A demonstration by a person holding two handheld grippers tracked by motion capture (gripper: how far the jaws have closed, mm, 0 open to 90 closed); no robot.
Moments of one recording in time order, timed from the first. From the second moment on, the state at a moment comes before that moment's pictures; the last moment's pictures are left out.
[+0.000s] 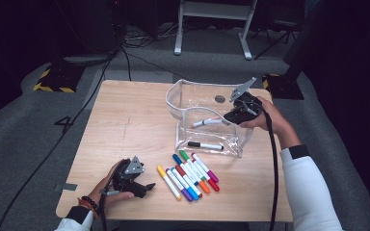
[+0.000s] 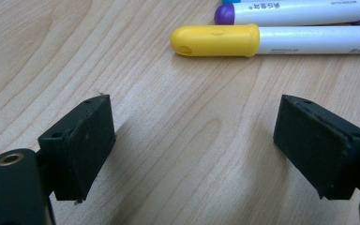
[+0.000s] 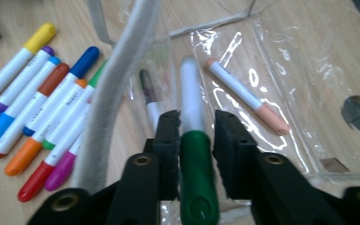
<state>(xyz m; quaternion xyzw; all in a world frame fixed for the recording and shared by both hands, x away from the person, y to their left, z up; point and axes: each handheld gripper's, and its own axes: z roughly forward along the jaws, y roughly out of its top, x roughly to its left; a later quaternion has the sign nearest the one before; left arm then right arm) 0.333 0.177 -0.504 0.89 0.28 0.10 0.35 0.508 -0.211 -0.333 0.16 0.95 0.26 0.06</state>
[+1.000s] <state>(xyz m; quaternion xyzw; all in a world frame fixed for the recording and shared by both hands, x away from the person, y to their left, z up) 0.333 0.177 -0.504 0.89 0.28 0.10 0.35 0.418 -0.307 -0.290 0.26 0.83 0.42 0.24</state>
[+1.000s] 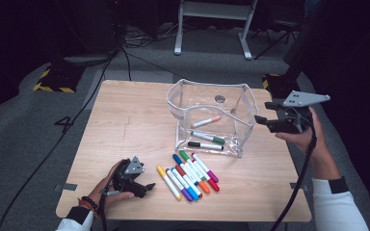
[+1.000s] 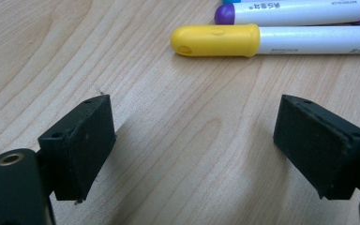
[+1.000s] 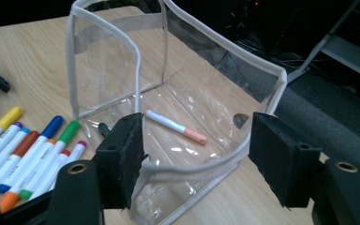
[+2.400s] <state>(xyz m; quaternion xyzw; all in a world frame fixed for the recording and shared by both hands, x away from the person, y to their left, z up) 0.331 0.177 -0.504 0.88 0.29 0.11 0.35 0.381 -0.208 -0.477 0.21 0.89 0.38 0.10</state>
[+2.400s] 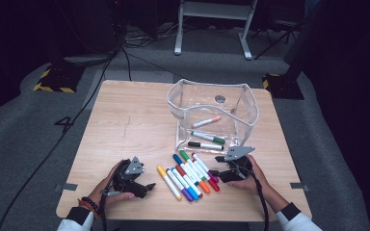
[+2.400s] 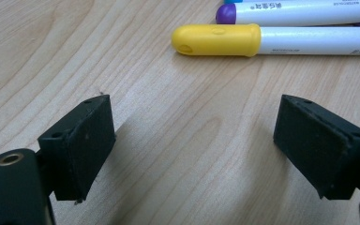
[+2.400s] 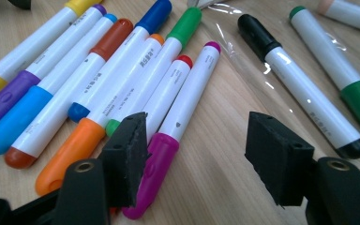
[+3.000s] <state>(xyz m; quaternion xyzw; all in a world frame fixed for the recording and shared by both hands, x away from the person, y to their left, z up) 0.331 0.177 -0.504 0.88 0.29 0.11 0.35 0.398 -0.226 -0.493 0.23 0.90 0.36 0.10</state>
